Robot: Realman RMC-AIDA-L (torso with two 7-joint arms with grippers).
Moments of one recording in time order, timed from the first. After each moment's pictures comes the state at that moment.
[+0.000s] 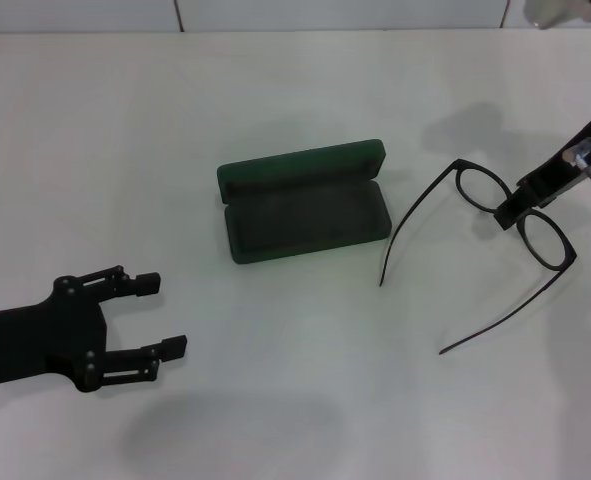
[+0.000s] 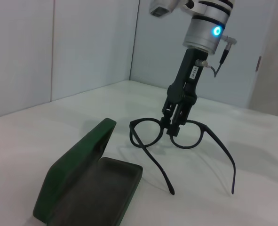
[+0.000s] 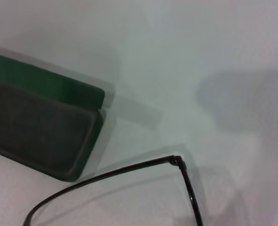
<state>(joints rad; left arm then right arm) -0.19 -2.06 0.79 0.80 1.90 1.69 -1.17 1.01 2.01 -1.06 -0.73 -2.76 -1.42 2.56</state>
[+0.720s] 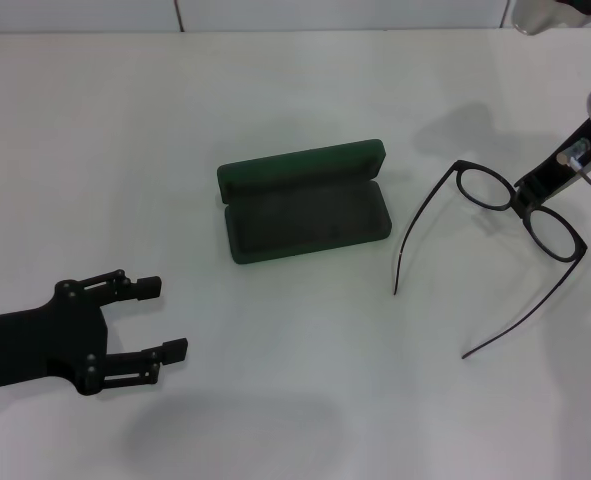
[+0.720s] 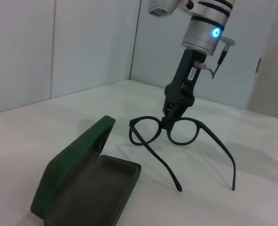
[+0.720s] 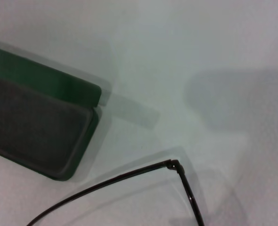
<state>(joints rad) -0.20 -2.05 0.79 0.77 1.90 1.69 -1.17 1.02 2.01 -1.13 -0.73 -2.76 -1.40 2.58</state>
